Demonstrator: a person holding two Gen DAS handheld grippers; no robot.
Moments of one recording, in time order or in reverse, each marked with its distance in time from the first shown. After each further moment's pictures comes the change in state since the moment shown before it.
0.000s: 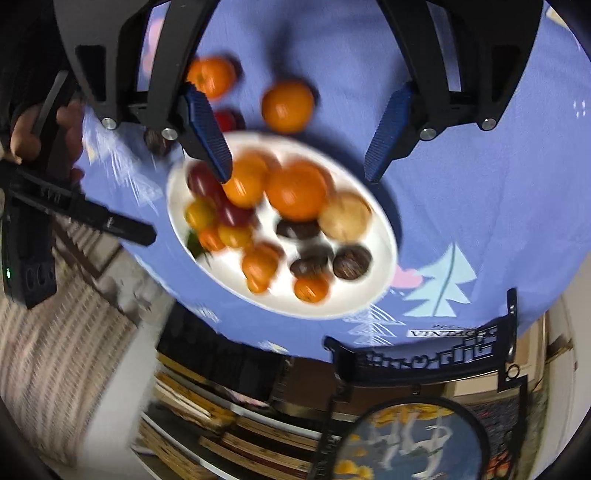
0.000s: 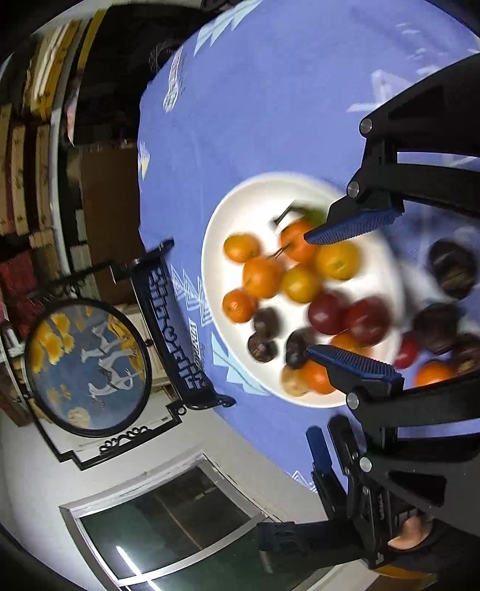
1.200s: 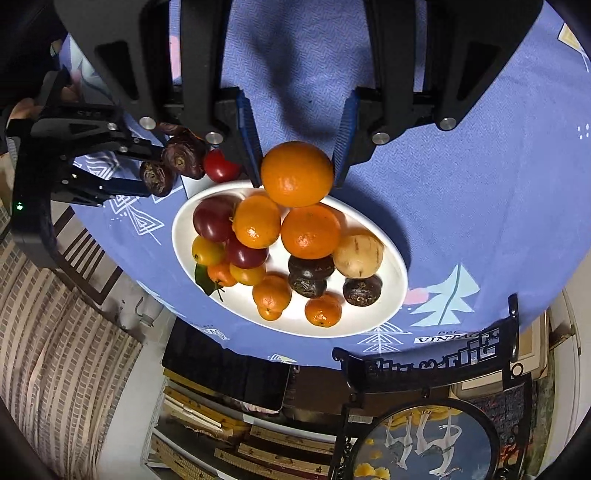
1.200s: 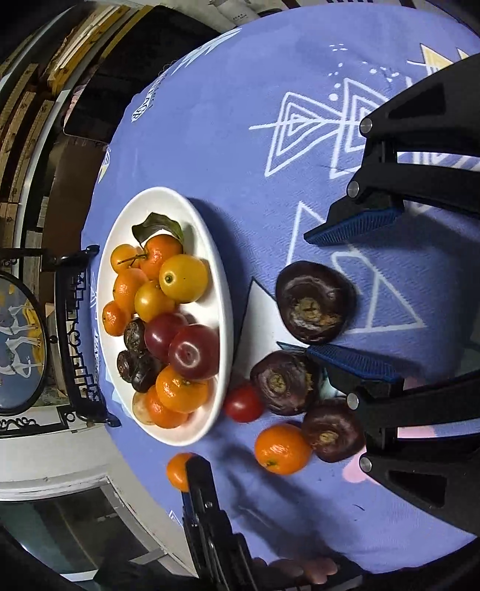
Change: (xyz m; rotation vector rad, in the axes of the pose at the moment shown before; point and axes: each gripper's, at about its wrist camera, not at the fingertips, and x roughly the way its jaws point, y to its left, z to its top) left arm -0.001 -0.013 -0.024 0.044 -0.002 0.023; right arm 0.019 0.018 -0.078 -0.228 0.248 -0.202
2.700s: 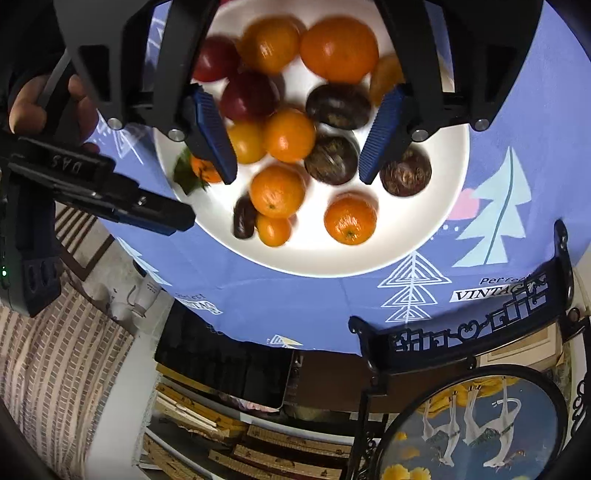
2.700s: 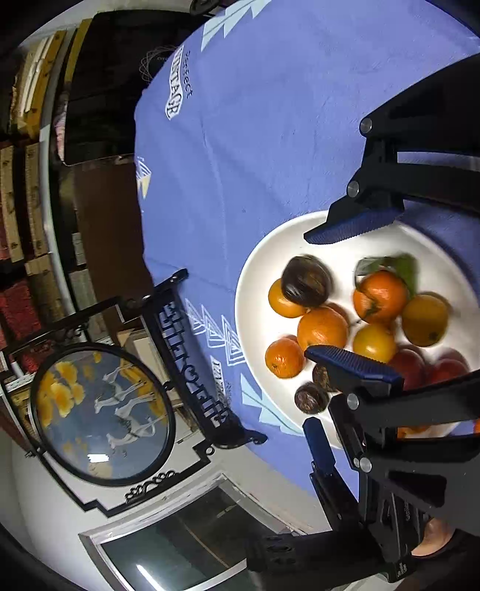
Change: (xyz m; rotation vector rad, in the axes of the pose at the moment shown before) left arm 0.078 -0.013 0.110 0.002 0.005 -0.002; right arm 0.018 -0.086 0.115 0.292 -0.247 0.193
